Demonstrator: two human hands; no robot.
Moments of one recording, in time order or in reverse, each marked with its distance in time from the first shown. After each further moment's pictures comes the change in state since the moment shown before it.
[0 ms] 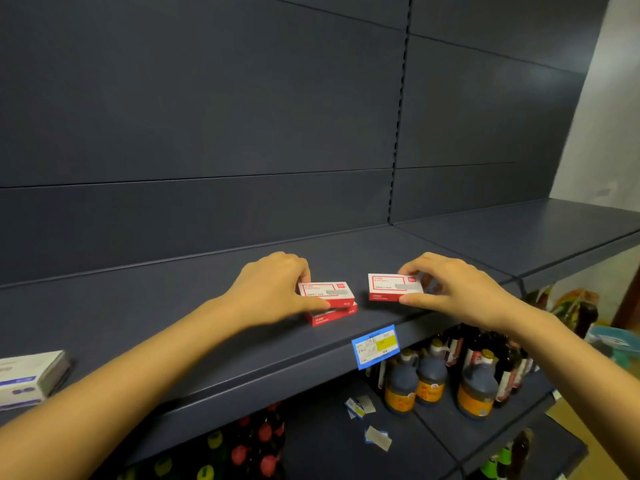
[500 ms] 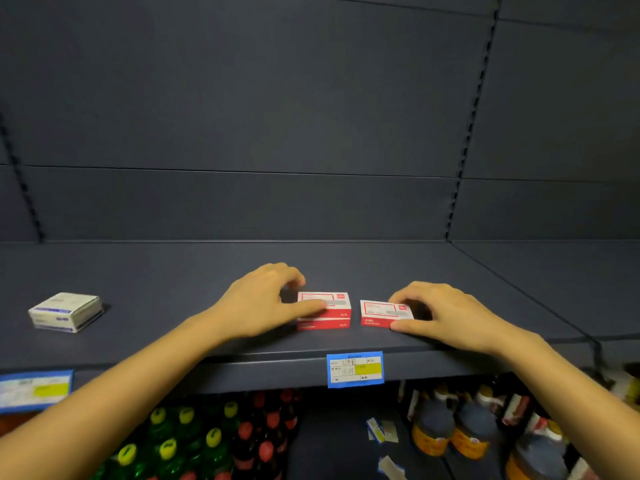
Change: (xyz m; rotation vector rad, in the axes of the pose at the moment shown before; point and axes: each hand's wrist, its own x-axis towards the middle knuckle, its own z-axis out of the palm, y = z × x) left_hand -0.020 0.022 0.014 -0.120 0.095 -0.271; right_hand 0.052 0.041 0.019 -0.002 -0.193 -0.317
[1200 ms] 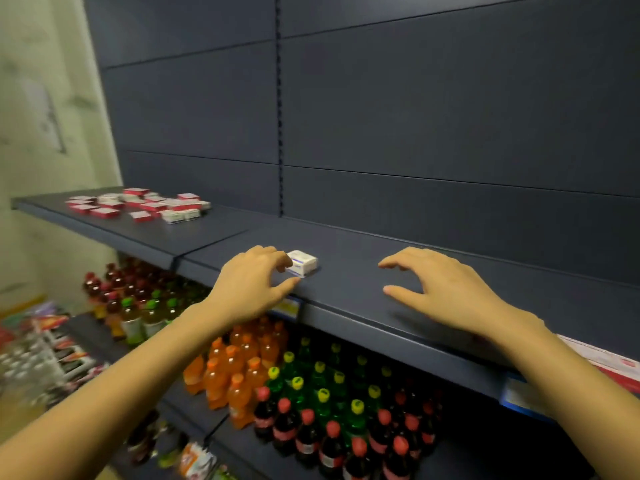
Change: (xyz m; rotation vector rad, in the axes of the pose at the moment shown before) left_hand -0.187 -0.066 -0.101 0.464 0.342 -0.506; right_hand 0.073 -0.190 0.022 0.071 0.196 -0.659
